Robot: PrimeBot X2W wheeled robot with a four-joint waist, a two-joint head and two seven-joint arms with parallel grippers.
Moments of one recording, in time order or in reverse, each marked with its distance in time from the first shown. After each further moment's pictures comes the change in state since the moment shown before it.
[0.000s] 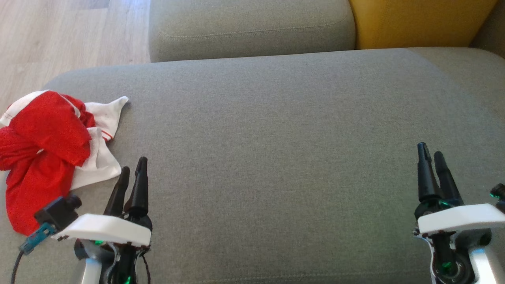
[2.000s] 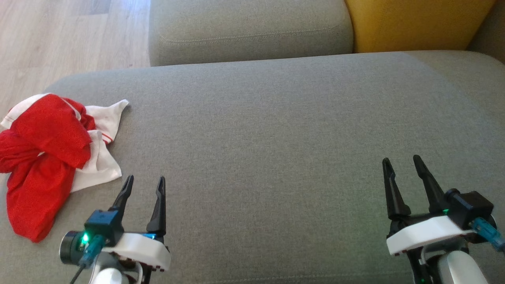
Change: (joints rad) left arm 0.033 0.027 -0.071 0.054 0.663 0.096 -0.170; right arm 0.024 0.012 0.059 0.019 -0.601 0.000 -0.096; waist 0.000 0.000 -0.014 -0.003
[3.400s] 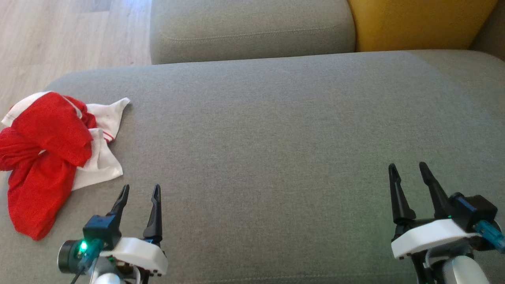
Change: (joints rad) left arm 0.007 -0.018 0.035 0.061 0.021 0.000 -0.007; right arm 0.020 0.018 -0.042 0.005 -0.020 0.000 0.032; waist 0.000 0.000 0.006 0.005
